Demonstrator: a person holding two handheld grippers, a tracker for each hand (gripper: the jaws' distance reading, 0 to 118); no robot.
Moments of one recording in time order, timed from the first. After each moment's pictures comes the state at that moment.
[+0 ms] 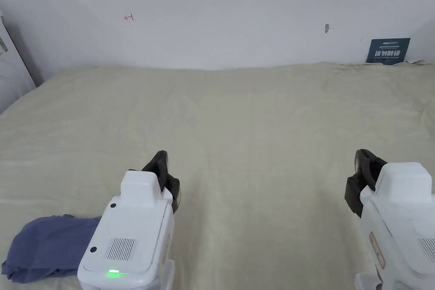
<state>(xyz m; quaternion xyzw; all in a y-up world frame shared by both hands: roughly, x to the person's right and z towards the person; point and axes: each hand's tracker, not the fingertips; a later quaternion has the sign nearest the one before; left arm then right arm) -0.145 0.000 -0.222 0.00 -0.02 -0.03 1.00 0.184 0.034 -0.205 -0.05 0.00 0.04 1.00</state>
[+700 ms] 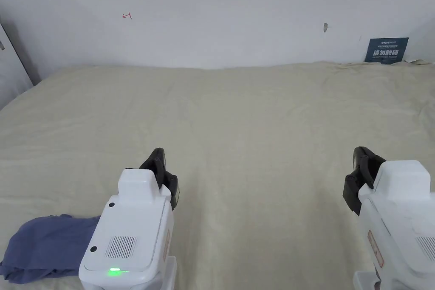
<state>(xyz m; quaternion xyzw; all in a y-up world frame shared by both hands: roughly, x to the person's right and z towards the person) -0.142 0.001 -0.225 0.01 -0.01 -0.02 1.00 0.182 0.037 -0.205 -0.04 0.00 0.04 1.00</state>
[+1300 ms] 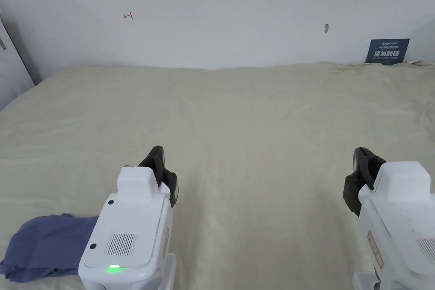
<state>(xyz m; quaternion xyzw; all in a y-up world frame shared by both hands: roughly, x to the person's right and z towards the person) -0.145 0.005 -0.227 0.01 0.00 -0.02 1.00 0.180 0.038 -0.204 -0.04 0.00 0.04 1.00</state>
